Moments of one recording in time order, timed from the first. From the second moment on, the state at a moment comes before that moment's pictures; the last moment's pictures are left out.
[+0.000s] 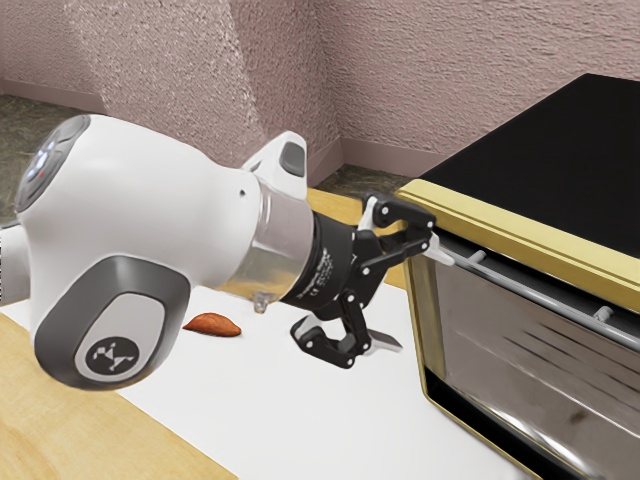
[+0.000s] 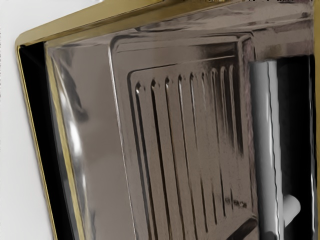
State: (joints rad) arm -0.61 -0.42 0.15 -2.18 0.06 2.55 -1.64
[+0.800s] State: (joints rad) arm -0.57 -0.32 0.15 -2.13 -0.01 2.60 -1.59
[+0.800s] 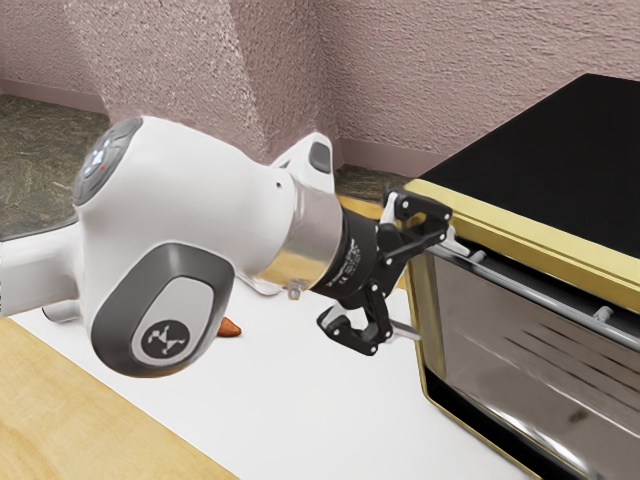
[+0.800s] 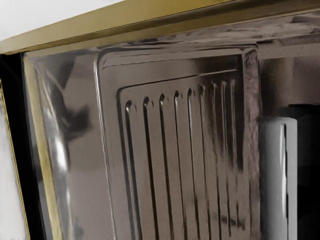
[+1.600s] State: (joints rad) arm -0.29 -0.82 -0.02 -2.68 0.04 2.63 -1.55
